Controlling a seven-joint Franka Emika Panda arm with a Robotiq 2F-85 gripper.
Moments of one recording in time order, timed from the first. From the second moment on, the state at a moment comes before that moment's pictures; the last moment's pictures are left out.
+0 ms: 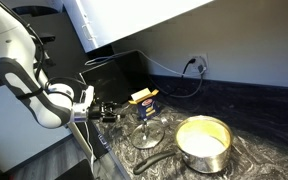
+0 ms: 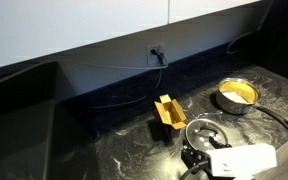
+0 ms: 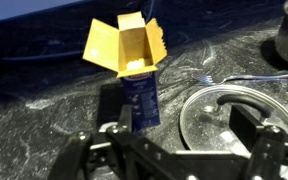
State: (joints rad) arm 0.40 0.27 0.44 -2.56 -1.88 2.03 -0.27
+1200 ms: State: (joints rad) arm 0.37 0.56 0.29 -2.34 -2.20 2.06 -0.39
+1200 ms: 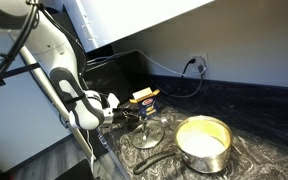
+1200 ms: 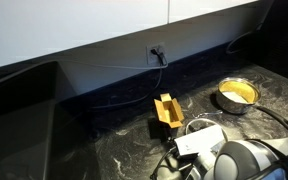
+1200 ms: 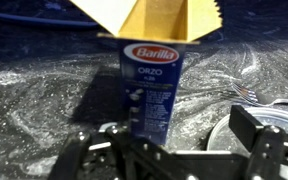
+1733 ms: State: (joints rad) arm 0.38 0.62 0.29 -2.27 -2.22 2.08 -0.41
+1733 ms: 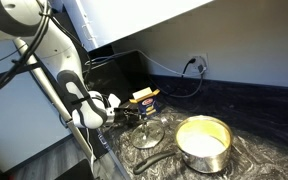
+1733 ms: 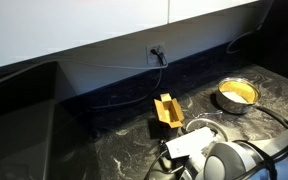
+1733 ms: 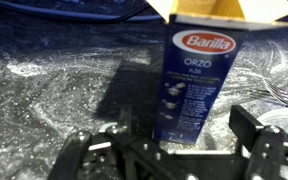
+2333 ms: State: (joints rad) arm 0.38 0.69 0.29 -2.16 -2.20 2.08 -0.45
